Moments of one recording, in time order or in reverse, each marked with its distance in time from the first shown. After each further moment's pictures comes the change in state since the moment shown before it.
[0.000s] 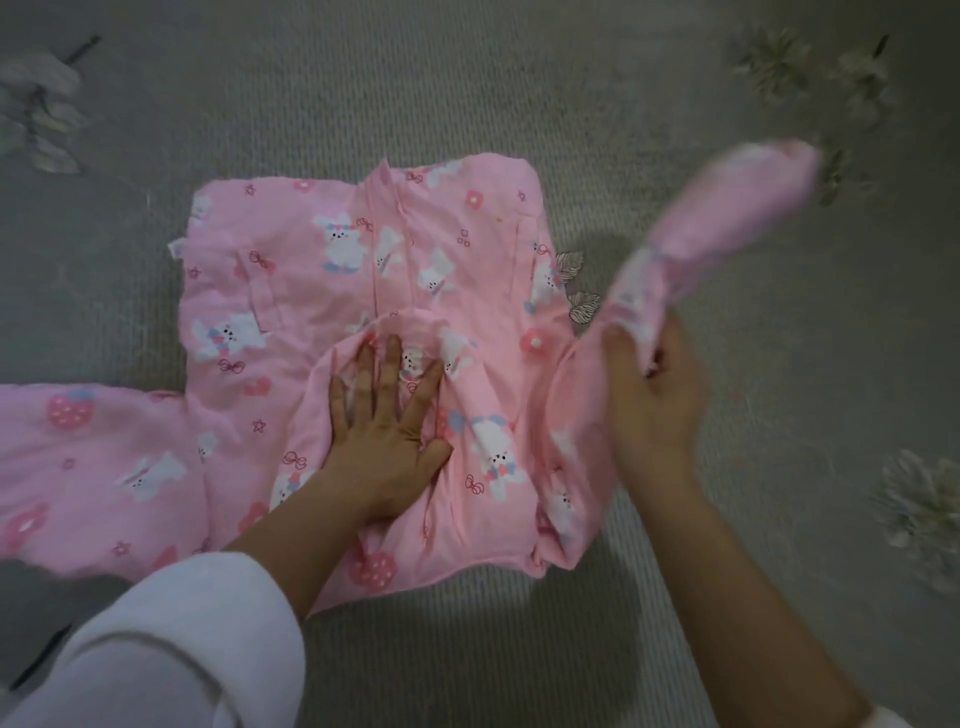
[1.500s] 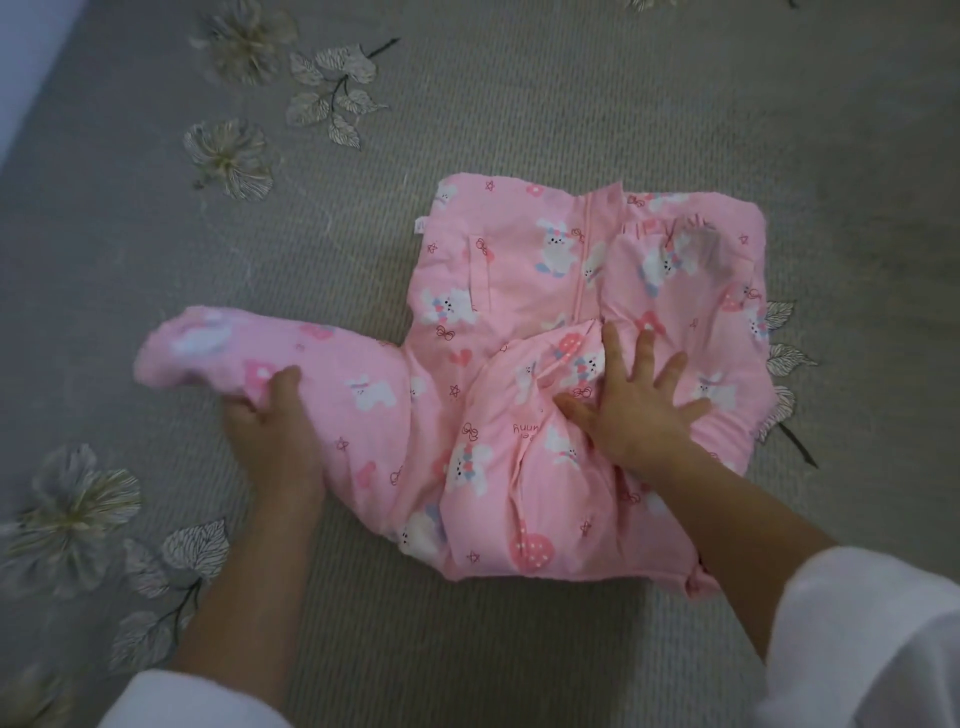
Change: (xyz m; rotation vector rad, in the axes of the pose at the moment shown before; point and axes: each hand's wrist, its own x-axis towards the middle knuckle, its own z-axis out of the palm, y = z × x) left_hand -0.111 -0.144 -0.058 -1.281 1.118 -1.043; right_hand -0.041 0.013 0.136 -1.150 -0.851 -0.090
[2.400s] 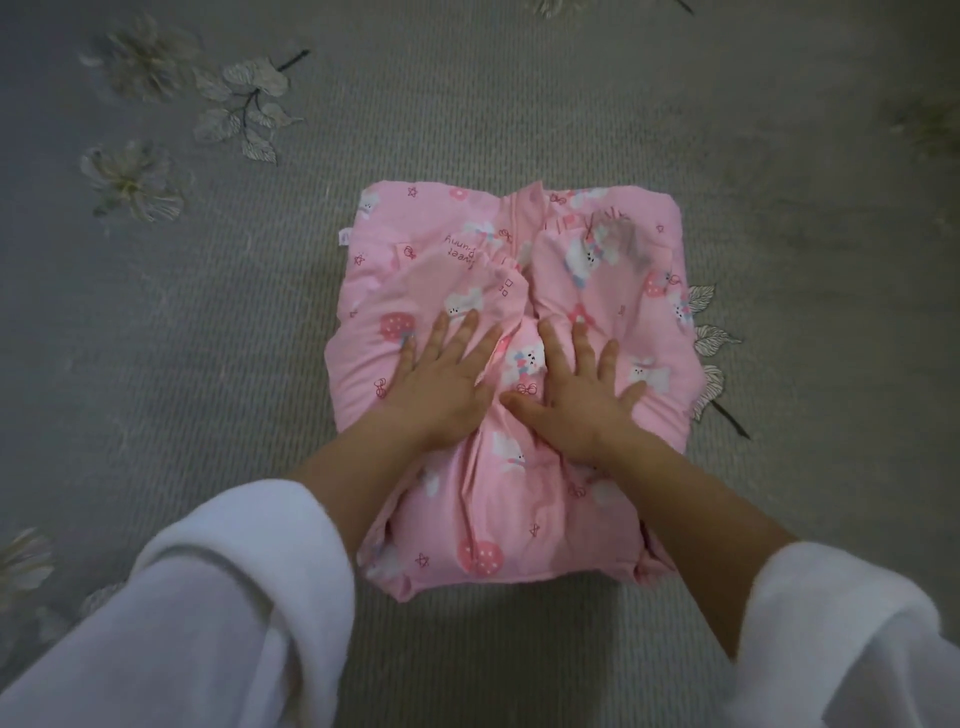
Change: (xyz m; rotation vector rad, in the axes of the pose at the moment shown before) left_hand -0.056 -0.018 0.129 1.262 -1.117 0.939; right_hand -0.003 0.012 -0.007 0.219 -0.002 -0.116
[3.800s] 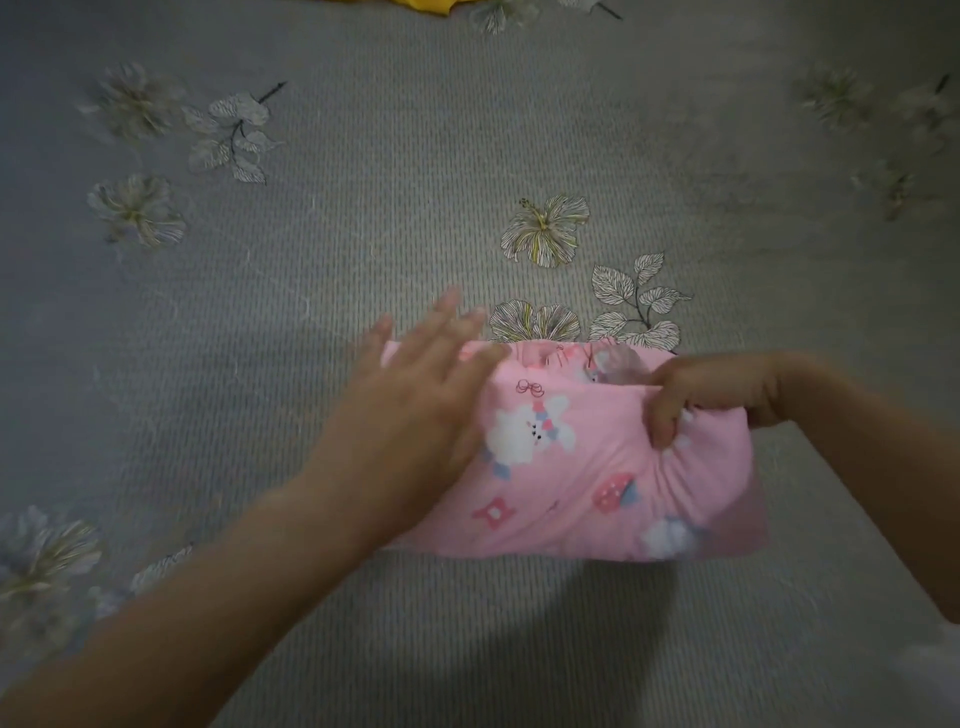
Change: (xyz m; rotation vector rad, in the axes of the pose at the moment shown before) left_hand -0.152 0.045 -0.083 0.211 0.437 0.360; right_hand -0.102 0.051 -0.109 0.568 -0.705 0.234
